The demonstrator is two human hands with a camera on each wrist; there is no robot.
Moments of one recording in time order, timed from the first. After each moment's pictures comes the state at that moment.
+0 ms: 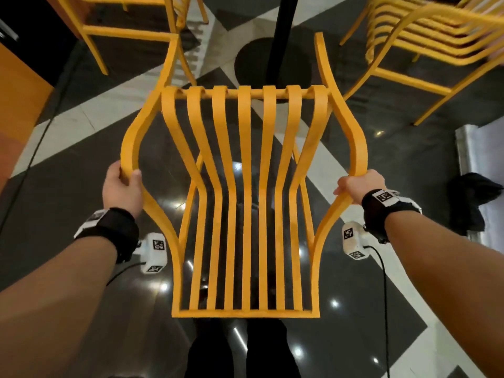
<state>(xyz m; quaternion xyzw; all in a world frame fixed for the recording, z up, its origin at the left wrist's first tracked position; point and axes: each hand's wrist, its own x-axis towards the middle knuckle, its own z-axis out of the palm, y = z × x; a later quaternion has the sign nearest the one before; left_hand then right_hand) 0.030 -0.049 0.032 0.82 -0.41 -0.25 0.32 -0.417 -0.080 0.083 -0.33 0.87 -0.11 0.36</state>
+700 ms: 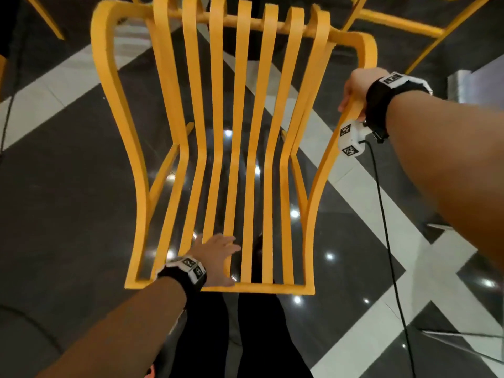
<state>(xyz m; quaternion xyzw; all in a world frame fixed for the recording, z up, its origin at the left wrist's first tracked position) -0.142 0.089 0.002 0.39 -0.74 -0.42 -0.35 -0.470 -0.164 0.143 -0.29 0.87 -0.10 0.39</state>
